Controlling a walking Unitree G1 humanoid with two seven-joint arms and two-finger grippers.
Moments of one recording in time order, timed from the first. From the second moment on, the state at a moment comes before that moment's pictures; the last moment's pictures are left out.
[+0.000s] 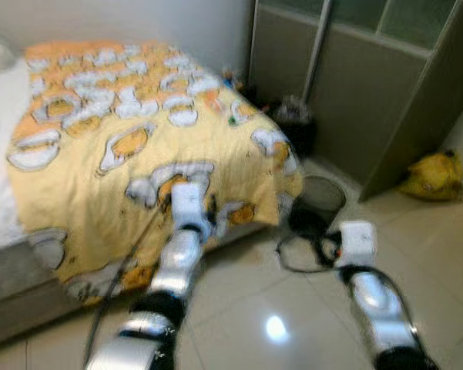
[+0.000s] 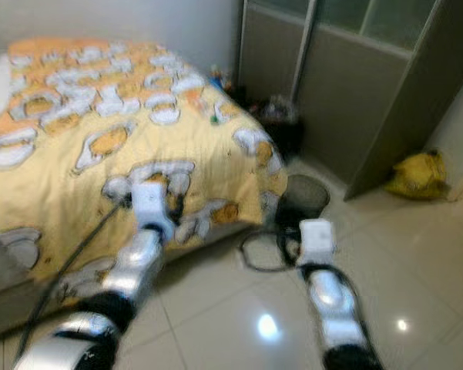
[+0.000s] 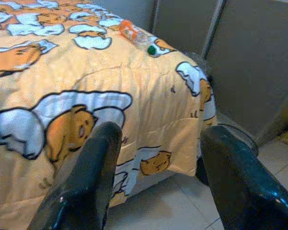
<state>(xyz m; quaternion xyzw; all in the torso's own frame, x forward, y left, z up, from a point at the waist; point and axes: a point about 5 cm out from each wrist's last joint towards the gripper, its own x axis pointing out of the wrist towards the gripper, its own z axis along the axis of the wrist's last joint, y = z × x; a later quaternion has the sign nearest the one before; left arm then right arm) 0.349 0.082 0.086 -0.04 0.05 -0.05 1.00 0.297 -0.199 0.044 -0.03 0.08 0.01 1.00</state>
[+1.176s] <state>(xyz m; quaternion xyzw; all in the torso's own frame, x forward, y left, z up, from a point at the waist) 0.345 0.129 0.088 0.02 0.00 -0.03 1.00 0.304 -0.193 0.055 0.00 0.05 0.02 1.00</state>
